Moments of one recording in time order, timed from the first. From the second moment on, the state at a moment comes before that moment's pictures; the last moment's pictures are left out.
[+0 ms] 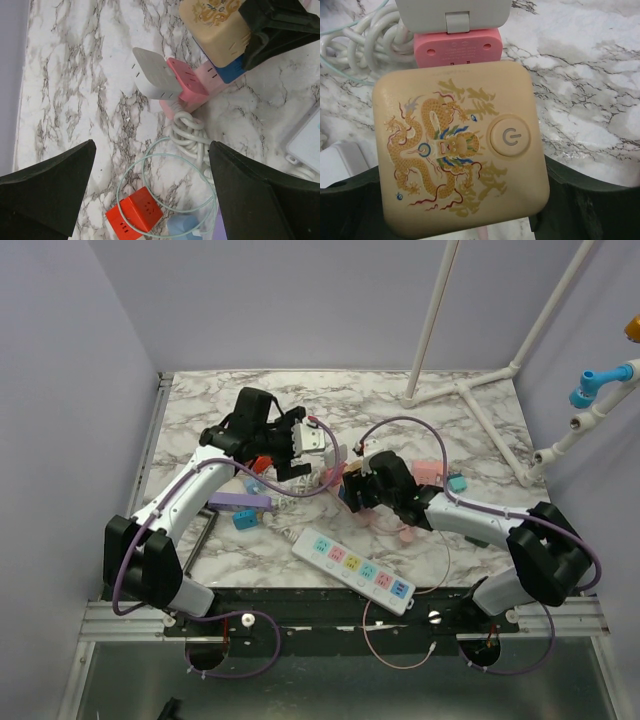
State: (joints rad) left arm -0.40 1.45 1.24 -0.54 0.64 0.97; right arm 0.73 1.48 0.79 0.06 0.08 0.17
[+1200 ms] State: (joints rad) left arm -0.64 1.52 1.42 -0.94 0.77 1.76; right arm 0.78 0.89 0.69 -0.23 0.47 0.59
